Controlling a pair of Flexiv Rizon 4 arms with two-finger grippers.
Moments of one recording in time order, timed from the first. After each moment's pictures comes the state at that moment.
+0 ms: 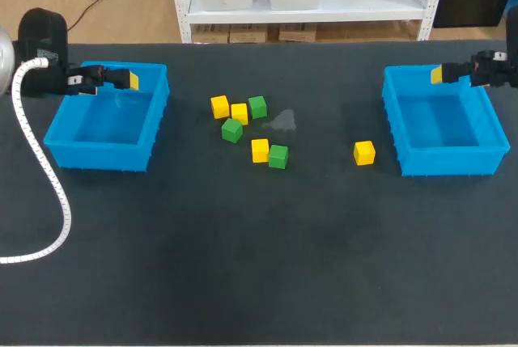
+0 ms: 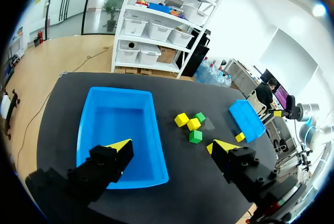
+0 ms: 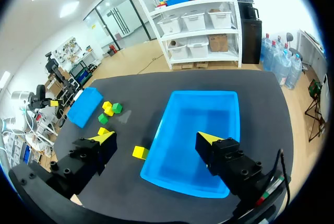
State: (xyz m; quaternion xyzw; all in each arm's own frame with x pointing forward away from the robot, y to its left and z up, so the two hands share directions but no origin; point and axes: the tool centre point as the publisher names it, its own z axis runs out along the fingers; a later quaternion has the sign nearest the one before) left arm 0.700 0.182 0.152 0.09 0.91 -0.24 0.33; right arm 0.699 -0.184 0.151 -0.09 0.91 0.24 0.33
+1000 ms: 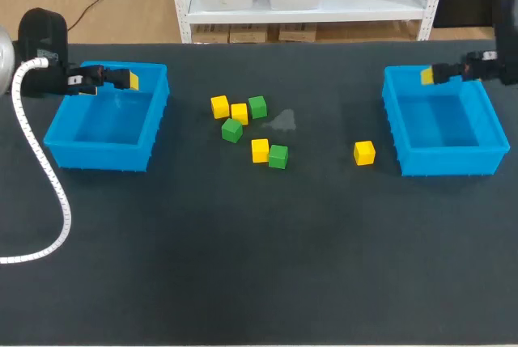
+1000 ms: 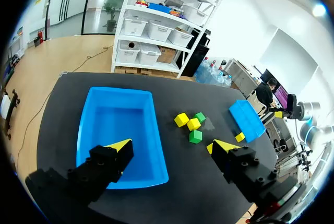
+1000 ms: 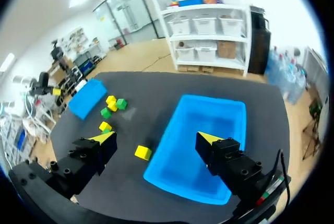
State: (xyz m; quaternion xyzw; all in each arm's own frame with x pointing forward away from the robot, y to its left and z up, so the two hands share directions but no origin) left arm 0.700 0.182 0.152 0.09 0.91 -0.24 0.33; right arm 0.699 -0.159 0.158 -0.16 0.90 0.22 0.34
